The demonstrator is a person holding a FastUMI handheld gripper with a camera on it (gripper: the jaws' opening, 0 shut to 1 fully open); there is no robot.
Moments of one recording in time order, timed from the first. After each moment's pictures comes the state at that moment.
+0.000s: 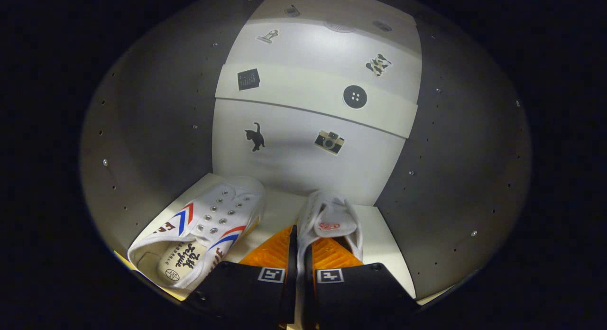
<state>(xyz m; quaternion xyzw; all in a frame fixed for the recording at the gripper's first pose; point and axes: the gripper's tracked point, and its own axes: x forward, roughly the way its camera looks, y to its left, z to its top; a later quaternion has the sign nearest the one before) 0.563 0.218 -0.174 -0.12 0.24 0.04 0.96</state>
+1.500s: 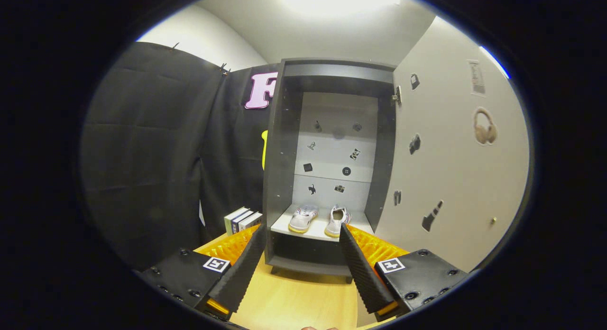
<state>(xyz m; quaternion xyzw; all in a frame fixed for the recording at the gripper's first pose) 0.143 0.206 0.015 -0.03 0.08 0.14 0.99</state>
